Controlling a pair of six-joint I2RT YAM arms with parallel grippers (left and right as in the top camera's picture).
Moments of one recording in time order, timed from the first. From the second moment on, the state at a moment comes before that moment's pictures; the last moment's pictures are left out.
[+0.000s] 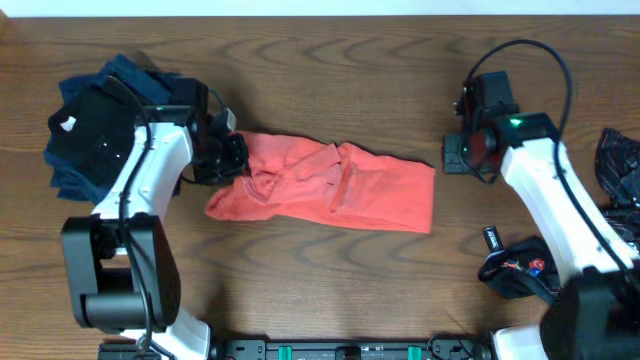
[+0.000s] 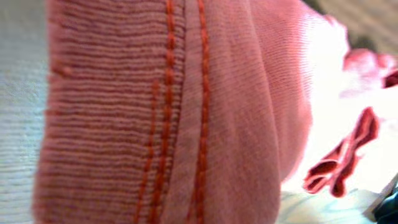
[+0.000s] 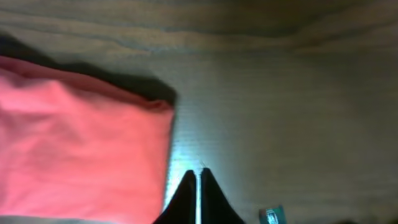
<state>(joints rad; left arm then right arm) 0.00 1.77 1.26 -0.93 0.38 -0.23 0.17 1.64 1.25 -0.90 0.06 0.19</state>
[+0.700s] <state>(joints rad) -0.10 1.77 1.42 -0.90 0.55 -0.25 0.27 1.97 1.25 -0.79 -0.05 0.17</state>
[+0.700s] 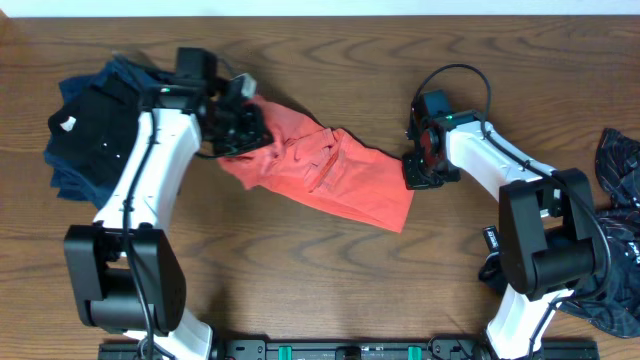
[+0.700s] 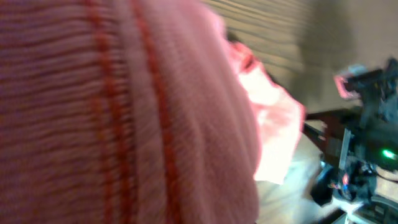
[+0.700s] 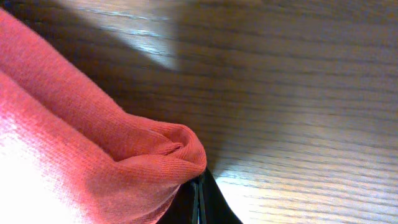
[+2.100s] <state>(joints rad) -0.66 1.86 1.42 -0.76 0.30 -0.41 0.34 1.97 1.25 -0.81 -0.06 0.18</state>
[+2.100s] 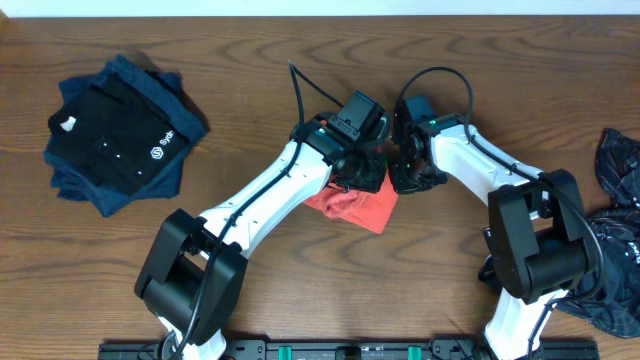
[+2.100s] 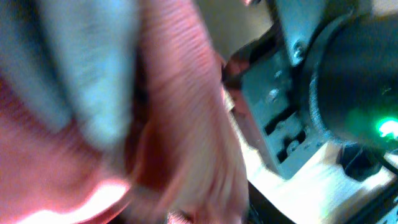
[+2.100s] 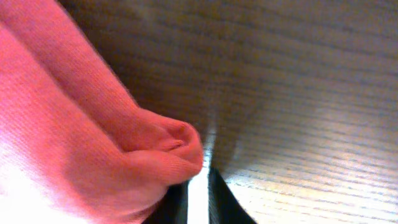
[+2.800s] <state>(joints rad) -0.38 1.64 1.42 -0.80 0.20 -0.38 0.24 1.72 1.39 -0.96 -0.12 0.13</state>
